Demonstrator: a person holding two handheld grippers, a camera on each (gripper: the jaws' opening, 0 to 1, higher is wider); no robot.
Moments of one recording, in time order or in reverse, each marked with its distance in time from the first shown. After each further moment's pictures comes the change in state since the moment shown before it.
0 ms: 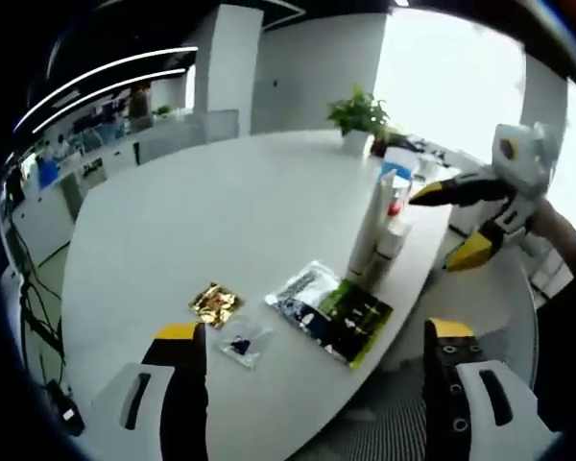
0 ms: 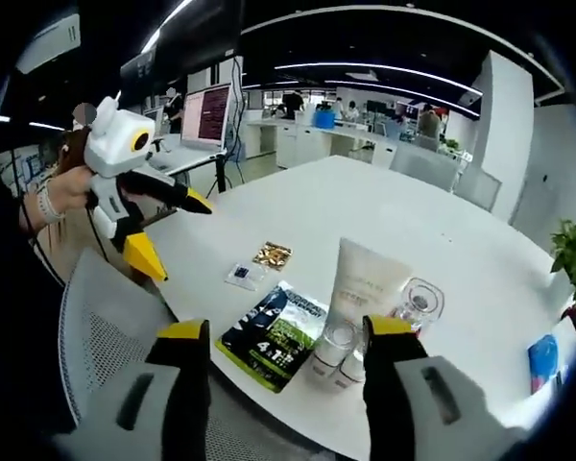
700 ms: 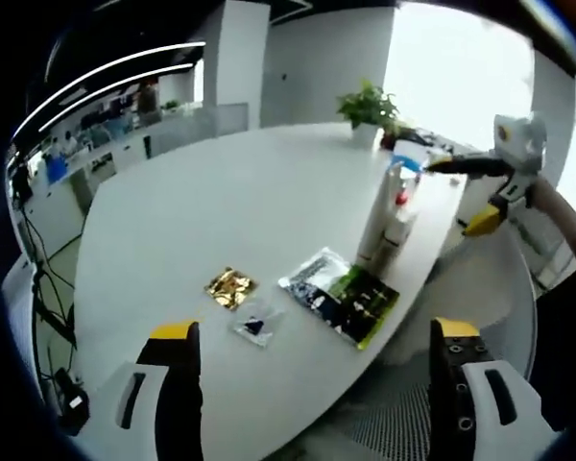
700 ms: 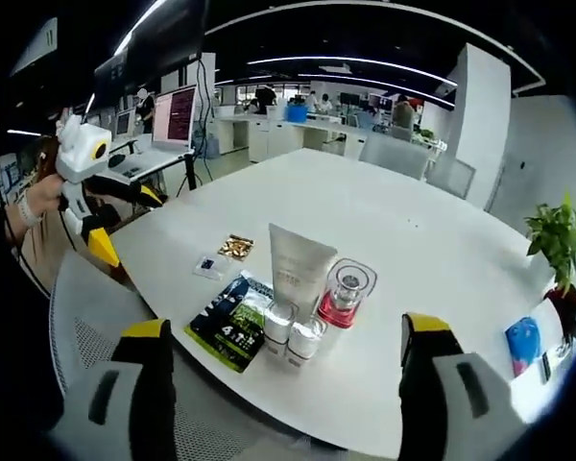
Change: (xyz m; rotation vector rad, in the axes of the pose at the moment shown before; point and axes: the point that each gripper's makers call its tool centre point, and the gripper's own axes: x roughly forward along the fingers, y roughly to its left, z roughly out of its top) left arm -0.016 0.010 -0.015 -0.011 0.046 0.040; right arm -0.021 -0.039 -0.010 0.039 0.044 -0.072
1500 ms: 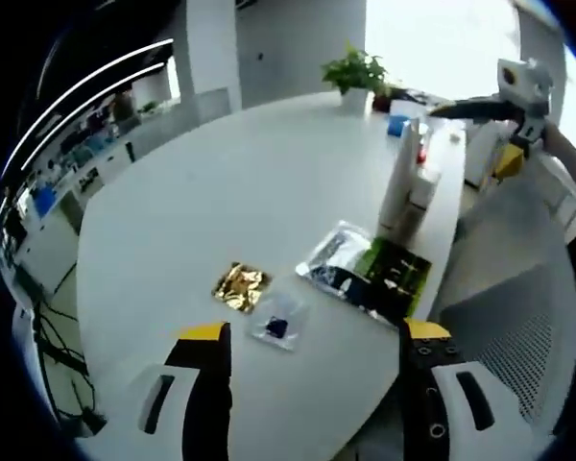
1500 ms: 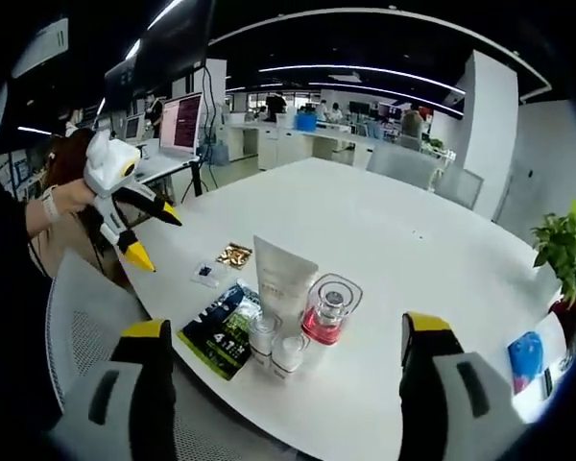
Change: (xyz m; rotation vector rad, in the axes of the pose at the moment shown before) left arm 0.048 0.032 -0.012 0.154 0.132 -0.018; right arm 0.007 -0.019 0.007 -0.020 -0.037 0.035
